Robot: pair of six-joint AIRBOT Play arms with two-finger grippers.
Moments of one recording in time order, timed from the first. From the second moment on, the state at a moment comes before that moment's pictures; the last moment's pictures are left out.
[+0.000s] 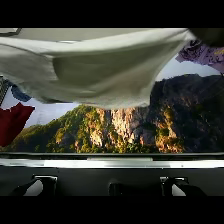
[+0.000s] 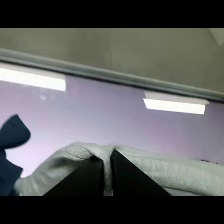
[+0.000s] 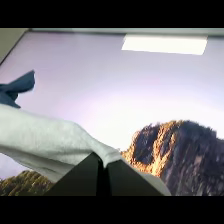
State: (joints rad) left arm 0.40 -1.03 1.80 0.99 -1.14 -1.41; right arm -0.14 -1.12 1.95 2.23 -1.29 -1.77
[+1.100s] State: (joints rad) left arm 0.16 -1.43 1.85 1.24 -1.35 -1.53; right arm -0.13 -1.52 2.04 1.82 -1.55 -1.51
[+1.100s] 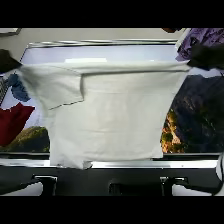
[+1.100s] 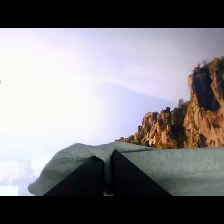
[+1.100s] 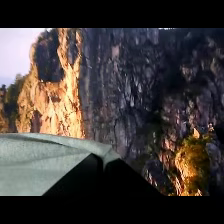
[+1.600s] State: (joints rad) left arm 0.05 -1.88 1.85 1.26 -0.95 -1.52; right arm -0.13 -1.94 2.04 1.85 -1.26 -1.50
